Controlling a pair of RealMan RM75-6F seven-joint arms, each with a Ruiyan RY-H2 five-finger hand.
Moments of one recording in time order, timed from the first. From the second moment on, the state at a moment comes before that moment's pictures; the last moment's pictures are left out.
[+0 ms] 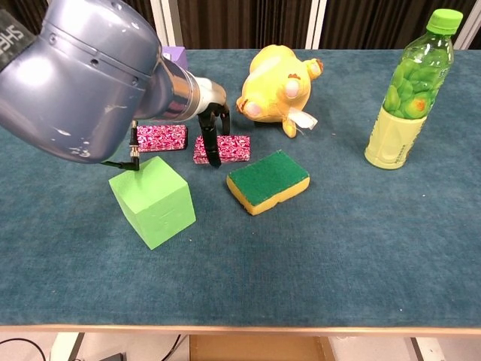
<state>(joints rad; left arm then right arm) -1.33 -1.80 -0.44 -1.33 -0.13 1.09 1.13 0.11 -1.13 0.08 -1.55 -1.44 1.41 0.00</state>
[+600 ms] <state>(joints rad) -1.29 -1.70 -0.45 -1.45 -0.09 1.11 1.11 0.11 -1.13 0.08 -1.55 -1.44 1.41 -0.01</state>
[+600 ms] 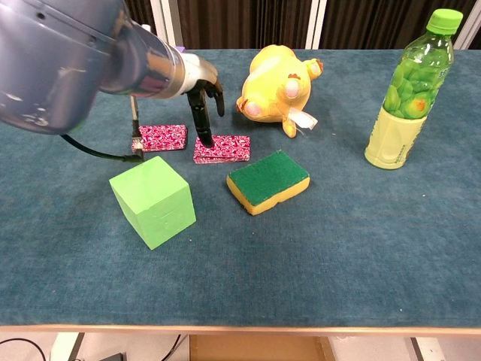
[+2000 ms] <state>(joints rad) -1.18 -1.63 -0.35 -1.36 -0.09 1.01 1.02 0.11 -1.14 0.08 -1.56 -1.42 1.40 -0.03</state>
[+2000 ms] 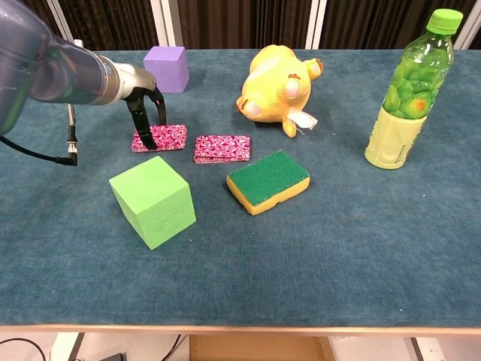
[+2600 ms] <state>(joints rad) -1.19 -1.65 -0.34 -1.33 -0.09 1.02 1.04 0.12 -1.14 0.08 -1.56 -1.42 1.39 -0.03</state>
